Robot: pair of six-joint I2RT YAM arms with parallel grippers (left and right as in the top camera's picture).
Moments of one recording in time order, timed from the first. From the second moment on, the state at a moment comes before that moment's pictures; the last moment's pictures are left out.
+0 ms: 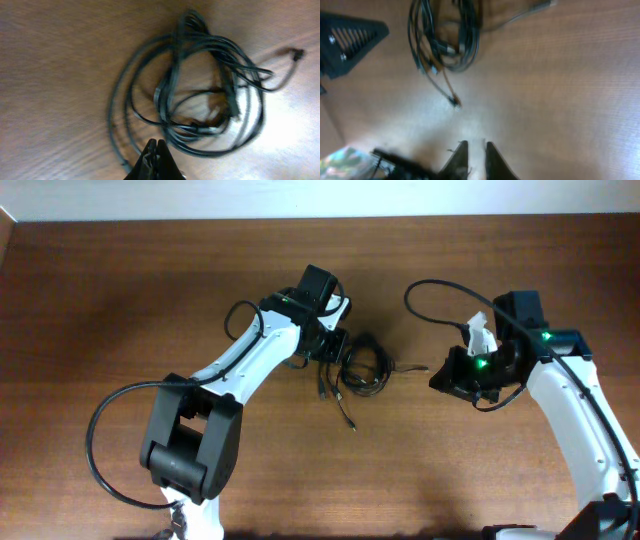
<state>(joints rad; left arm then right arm) -0.45 1.99 1.49 -0.75 0.22 -0.11 0.02 1.49 1.15 -1.02 -0.50 0.32</state>
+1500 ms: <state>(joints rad) -0.31 1.99 1.49 -0.79 0.35 -0.07 0.36 1.78 1.21 -0.81 -0.34 0.33</state>
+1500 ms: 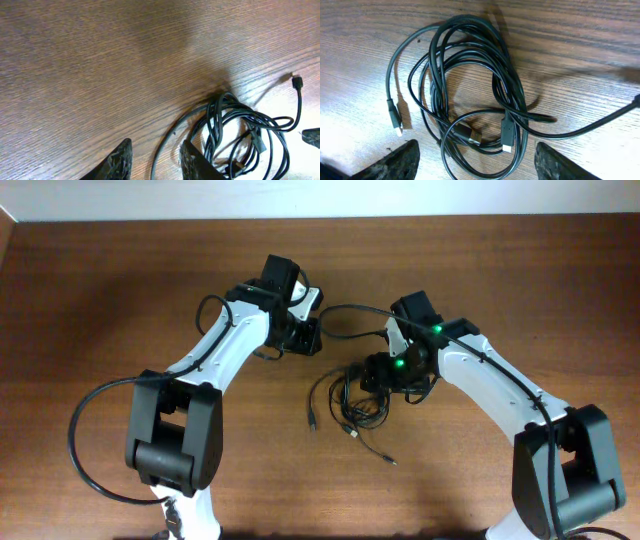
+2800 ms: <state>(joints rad) -0.30 1.99 1.49 -0.76 0.31 -0.12 0.44 1.92 1.13 -0.37 -0.53 0.42</state>
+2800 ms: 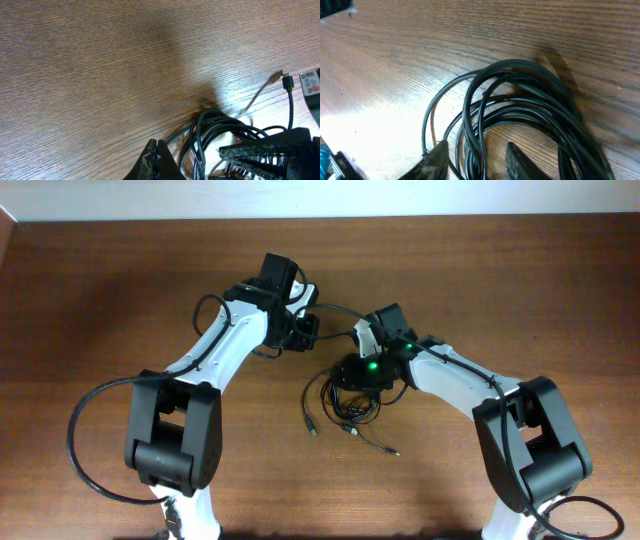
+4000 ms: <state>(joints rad) -0.31 1.99 1.49 -0.77 0.27 -0.17 0.36 1.92 1.14 -0.31 -0.70 0.45</state>
